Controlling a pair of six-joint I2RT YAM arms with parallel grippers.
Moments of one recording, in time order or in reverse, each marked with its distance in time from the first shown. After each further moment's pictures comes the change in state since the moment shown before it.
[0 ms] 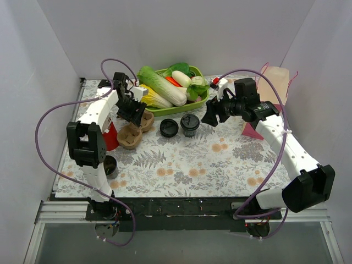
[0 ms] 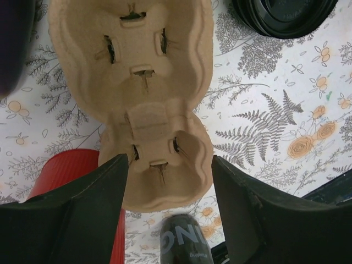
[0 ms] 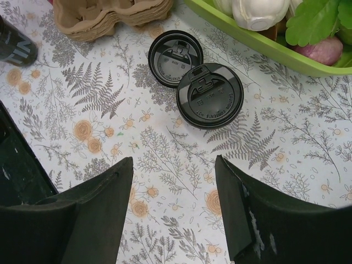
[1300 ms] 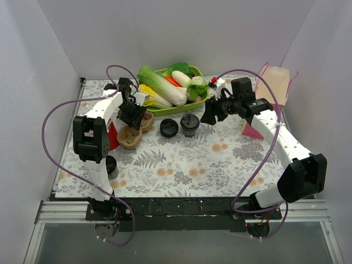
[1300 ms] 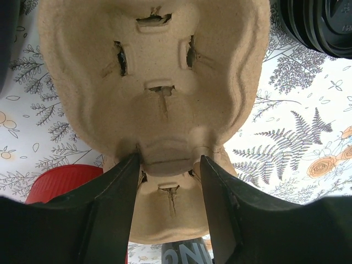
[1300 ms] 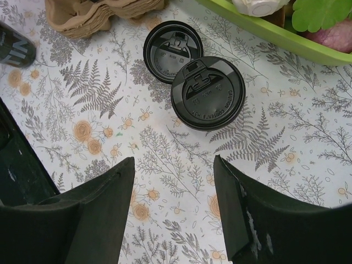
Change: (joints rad) left arm -0.008 0.101 -0.042 0.081 -0.055 -0.040; right arm -0.031 0.087 0.003 0.025 -0.041 0.024
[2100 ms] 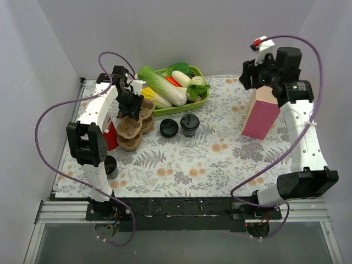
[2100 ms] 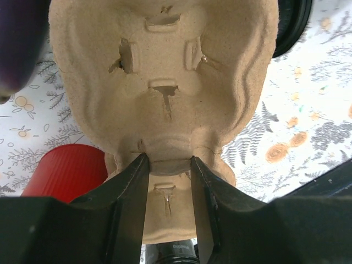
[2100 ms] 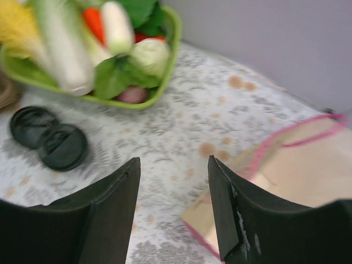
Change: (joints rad) left arm 0.000 -0.051 0.181 -0.151 0.045 -0.045; right arm -0.232 0.006 0.390 -0.129 0.214 -0.117
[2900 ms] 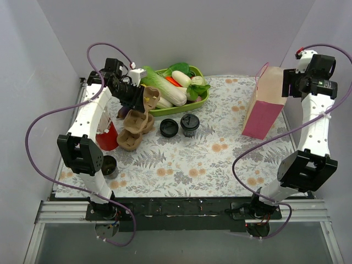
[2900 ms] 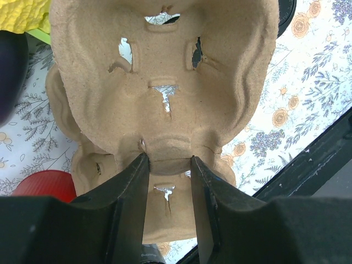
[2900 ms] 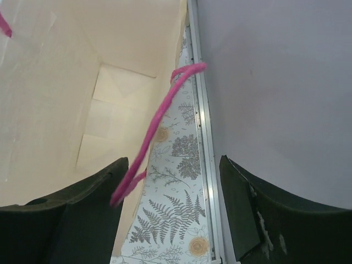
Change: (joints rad) left arm -0.007 -0.156 0.031 0.022 0.217 -0.067; right arm -0.413 0.093 0.034 -0.119 0.322 -0.026
